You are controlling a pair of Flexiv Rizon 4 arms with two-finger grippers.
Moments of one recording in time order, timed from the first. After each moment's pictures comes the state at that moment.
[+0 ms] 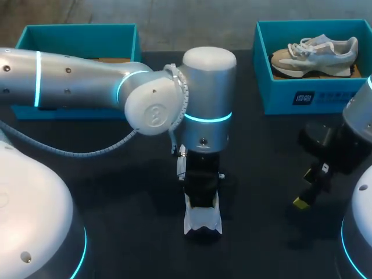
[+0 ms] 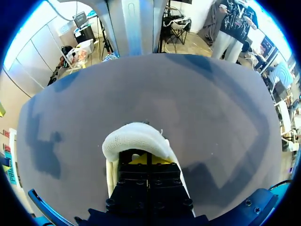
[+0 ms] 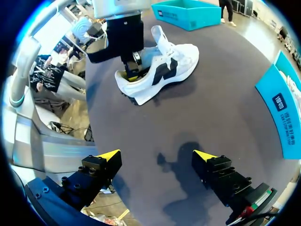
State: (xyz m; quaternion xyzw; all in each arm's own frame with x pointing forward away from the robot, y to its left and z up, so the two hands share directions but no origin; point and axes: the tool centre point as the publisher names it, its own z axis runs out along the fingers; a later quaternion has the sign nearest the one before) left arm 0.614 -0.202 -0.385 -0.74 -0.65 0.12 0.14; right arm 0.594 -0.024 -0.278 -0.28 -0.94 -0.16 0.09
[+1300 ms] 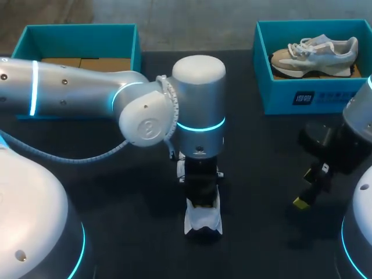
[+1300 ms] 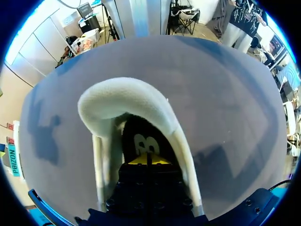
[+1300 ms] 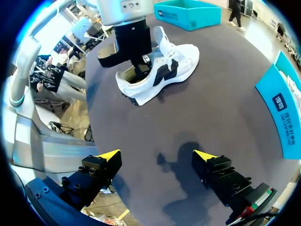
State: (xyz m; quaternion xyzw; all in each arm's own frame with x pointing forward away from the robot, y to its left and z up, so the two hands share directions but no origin) left arm 0.636 -0.212 -0.405 -0.73 -0.67 0.11 0.08; right arm 0.594 -0.024 -0.278 -0.28 -0.94 -0.16 0.09
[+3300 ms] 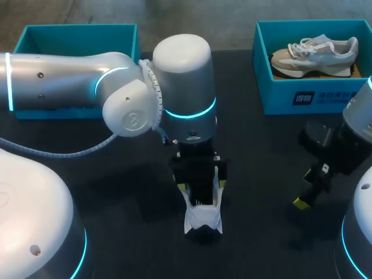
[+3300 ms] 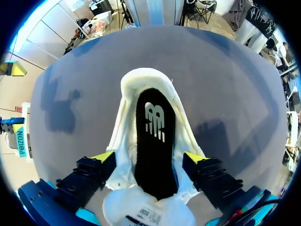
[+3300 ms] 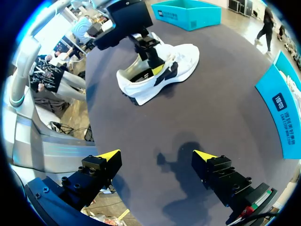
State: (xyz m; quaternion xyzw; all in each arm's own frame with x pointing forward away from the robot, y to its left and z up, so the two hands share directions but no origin) left arm 0.681 -0.210 -0.359 -0.70 -0.71 0.08 -0.01; right arm 0.593 -0.025 -0.278 -0.28 -0.94 -0.16 0.09
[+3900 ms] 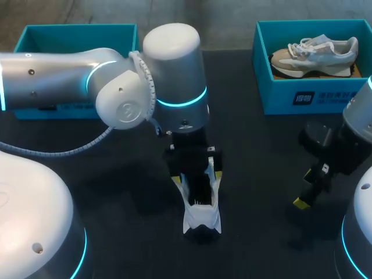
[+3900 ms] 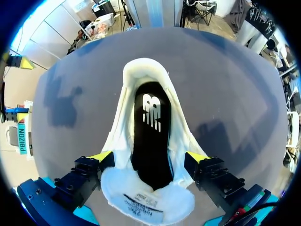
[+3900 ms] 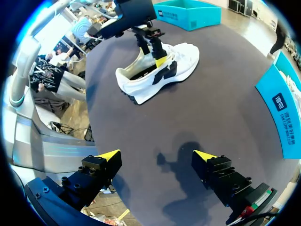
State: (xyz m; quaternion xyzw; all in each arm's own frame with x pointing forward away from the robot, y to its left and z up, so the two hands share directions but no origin) left arm 0.699 -0.200 -0.352 -0.69 -0.71 0.09 -0.01; right arm 0.593 -0.025 -0.278 -0.28 -0.94 -0.16 0.09
